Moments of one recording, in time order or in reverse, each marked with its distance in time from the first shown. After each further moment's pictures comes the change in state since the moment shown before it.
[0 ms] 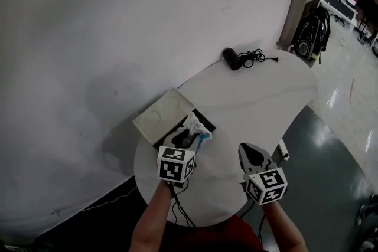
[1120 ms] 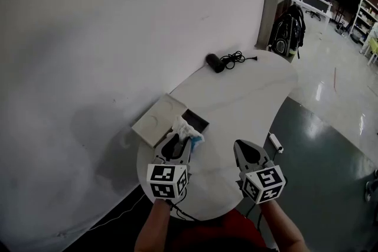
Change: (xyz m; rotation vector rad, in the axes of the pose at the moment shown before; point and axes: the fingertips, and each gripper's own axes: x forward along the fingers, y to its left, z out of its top) left arm -0.101 -0.021 0.025 0.042 -0.271 -0.021; right arm -0.058 0.049 0.026 0.008 -0.148 -0.111
